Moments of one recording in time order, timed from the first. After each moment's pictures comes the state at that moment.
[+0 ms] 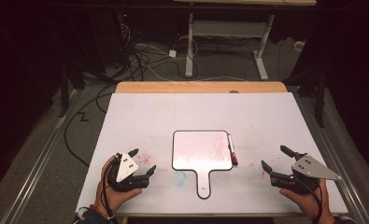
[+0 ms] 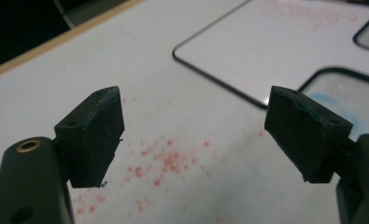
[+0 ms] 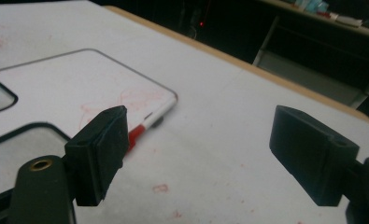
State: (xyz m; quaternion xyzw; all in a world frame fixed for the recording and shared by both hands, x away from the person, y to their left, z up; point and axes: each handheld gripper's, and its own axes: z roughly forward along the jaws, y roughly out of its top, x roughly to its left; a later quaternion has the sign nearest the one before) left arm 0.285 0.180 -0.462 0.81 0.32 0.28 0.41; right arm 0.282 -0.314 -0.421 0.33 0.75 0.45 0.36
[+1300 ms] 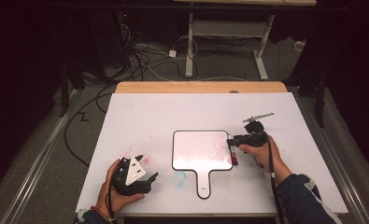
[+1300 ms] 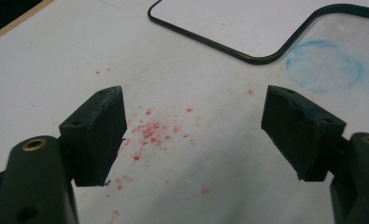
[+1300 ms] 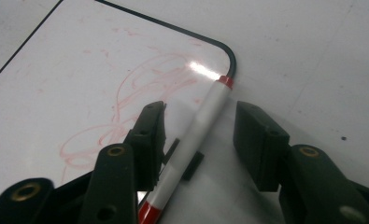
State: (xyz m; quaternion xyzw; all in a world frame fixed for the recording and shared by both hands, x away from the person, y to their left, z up) left arm 0.286 0.170 -0.476 0.84 0.30 0.27 0.36; right arm 0.449 -0.246 -0.459 0.46 0.82 0.34 0.04
